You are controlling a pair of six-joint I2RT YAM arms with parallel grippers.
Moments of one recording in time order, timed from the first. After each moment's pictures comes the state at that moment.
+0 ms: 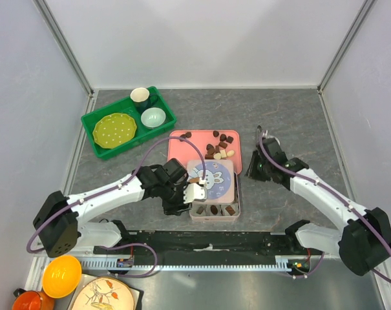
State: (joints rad) left arm -0.89 1.26 0.78 -0.73 0.35 0.57; right arm 0.48 1.15 0.72 -0.52 0.02 0.68
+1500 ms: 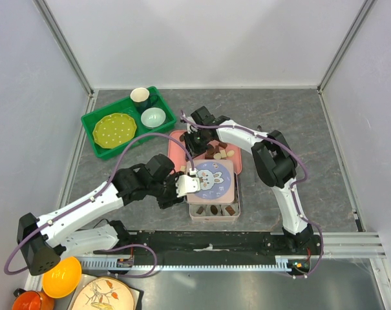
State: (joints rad) left arm -0.89 1.02 0.84 -0.78 0.23 0.51; right arm 0.65 2.23 1.74 -0.56 -0.43 0.24
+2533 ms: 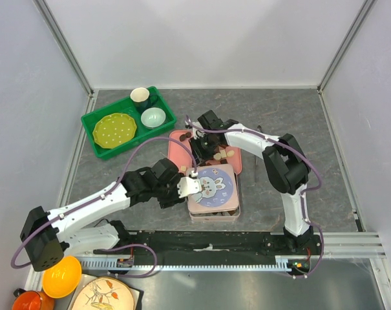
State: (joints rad) left arm -0.89 1.07 0.75 -0.67 0.11 0.51; right arm 0.65 2.08 1.56 -0.58 -0.49 0.18
